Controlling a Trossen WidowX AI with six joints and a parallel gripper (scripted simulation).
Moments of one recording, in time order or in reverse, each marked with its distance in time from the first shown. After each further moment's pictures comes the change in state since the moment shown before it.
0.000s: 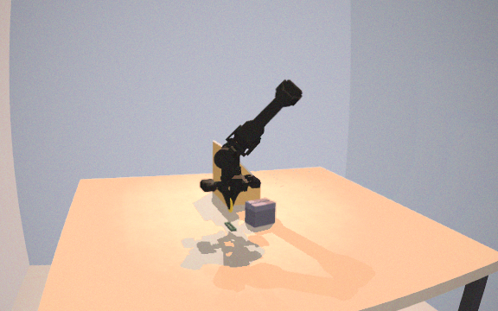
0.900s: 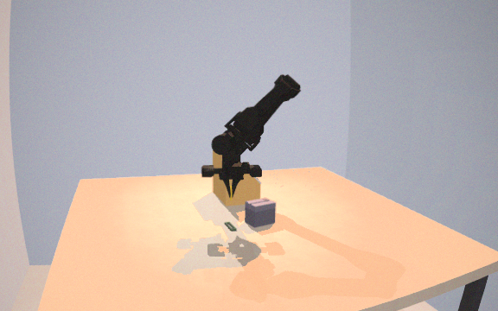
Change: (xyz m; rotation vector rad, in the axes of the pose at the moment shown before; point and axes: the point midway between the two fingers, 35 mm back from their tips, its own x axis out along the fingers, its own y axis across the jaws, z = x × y) arm -0.041 0.002 -0.001 0.260 -0.004 0.001
